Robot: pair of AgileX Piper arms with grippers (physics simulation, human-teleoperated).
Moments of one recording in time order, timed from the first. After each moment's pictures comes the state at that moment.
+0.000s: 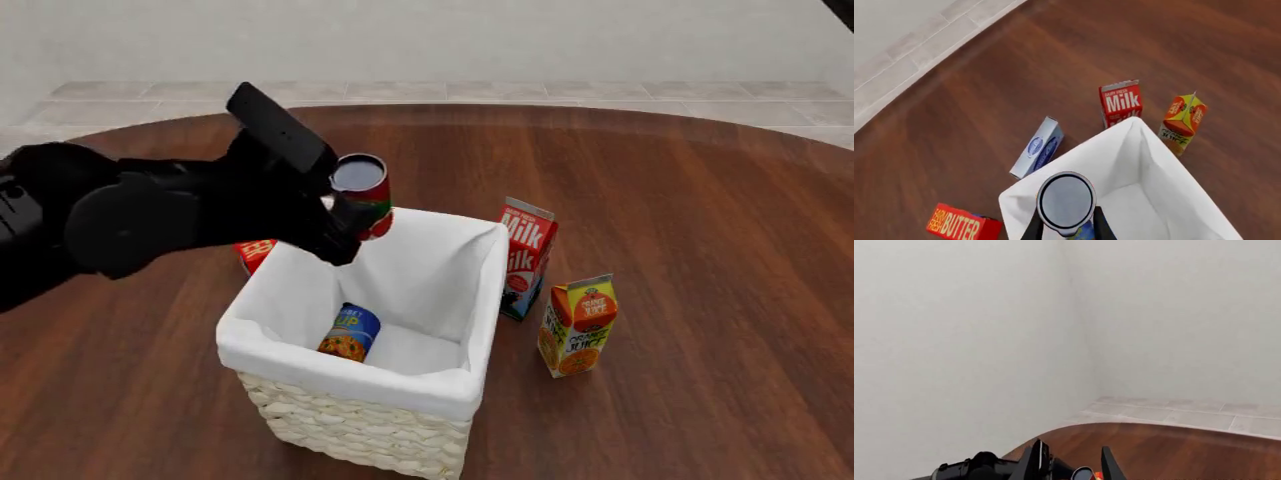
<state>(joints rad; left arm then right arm) -0.59 1.29 -1.12 0.45 0.25 0.72 0.68 -1.00 0.04 0.29</state>
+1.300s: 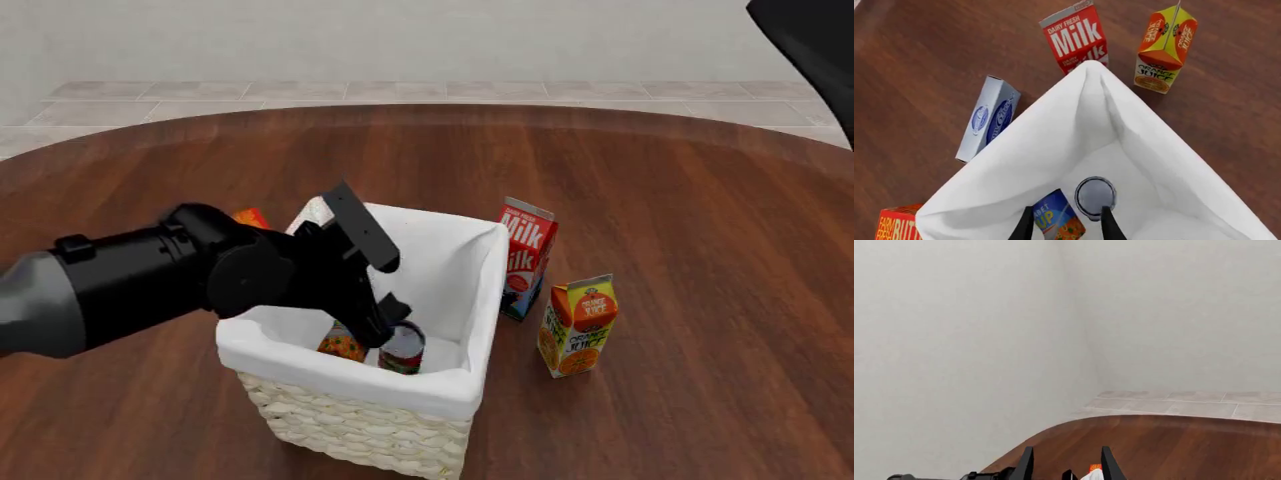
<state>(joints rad) -0.67 1.47 -1.04 0.47 0.35 0.70 0.65 -0.90 -0.01 0.34</state>
